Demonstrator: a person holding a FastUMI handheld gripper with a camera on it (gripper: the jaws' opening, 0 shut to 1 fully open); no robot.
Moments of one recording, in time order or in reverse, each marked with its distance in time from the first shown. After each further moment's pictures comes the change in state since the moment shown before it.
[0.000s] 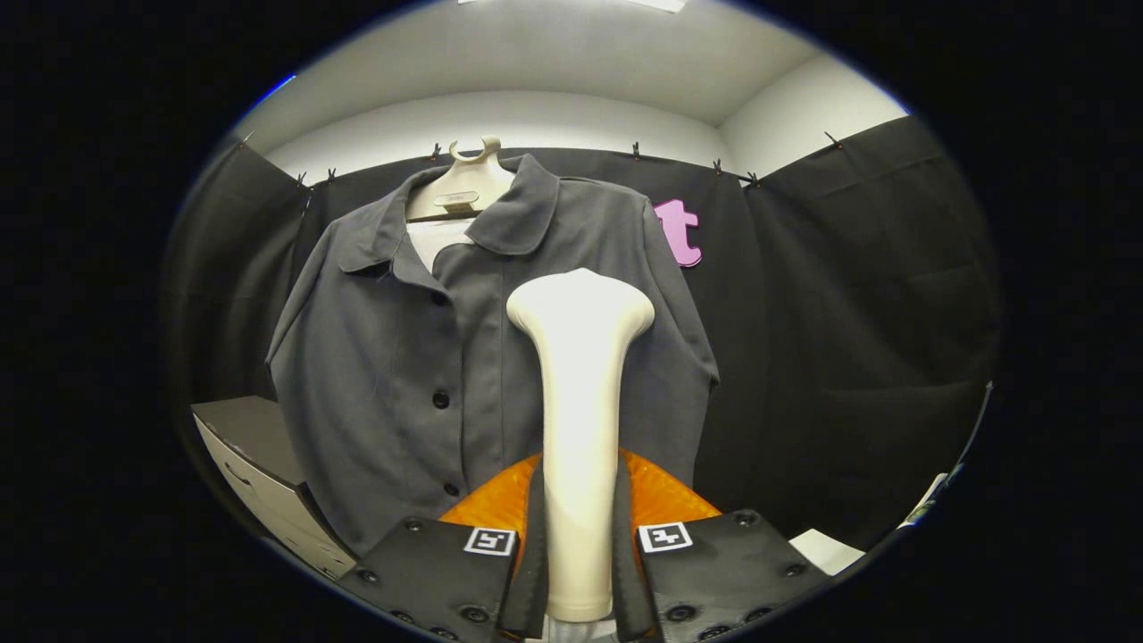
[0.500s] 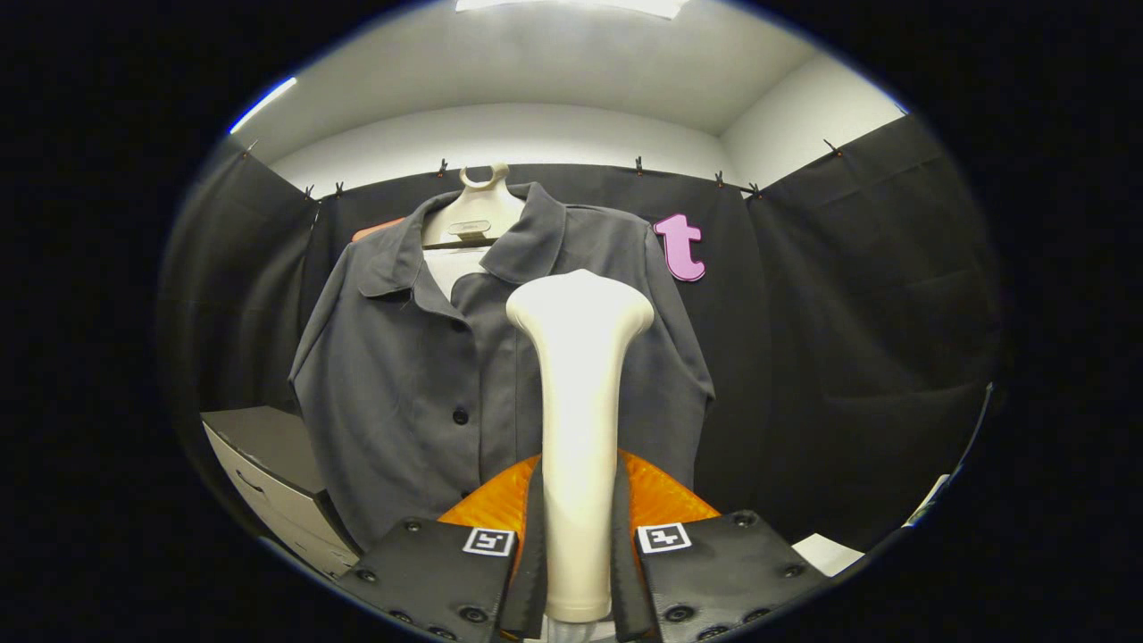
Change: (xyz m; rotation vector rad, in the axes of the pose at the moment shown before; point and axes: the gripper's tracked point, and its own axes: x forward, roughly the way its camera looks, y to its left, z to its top) arm -0.014 0.006 0.022 0.005 -0.041 0.019
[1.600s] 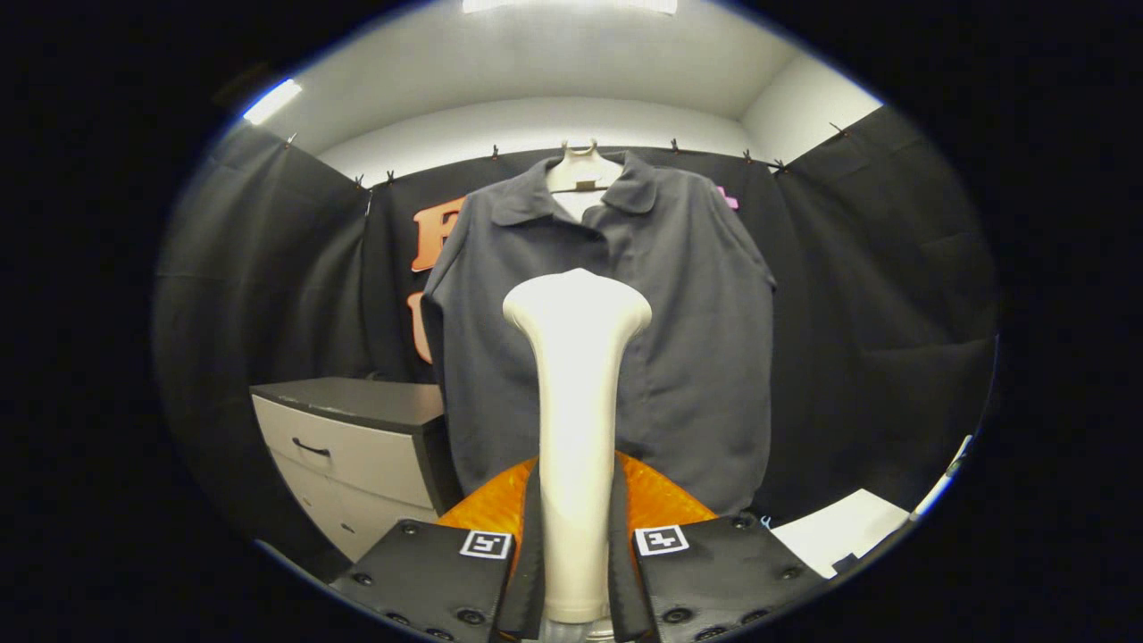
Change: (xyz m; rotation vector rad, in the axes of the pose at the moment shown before) arm -0.123 0.088 -0.084 0.036 0.054 0.119
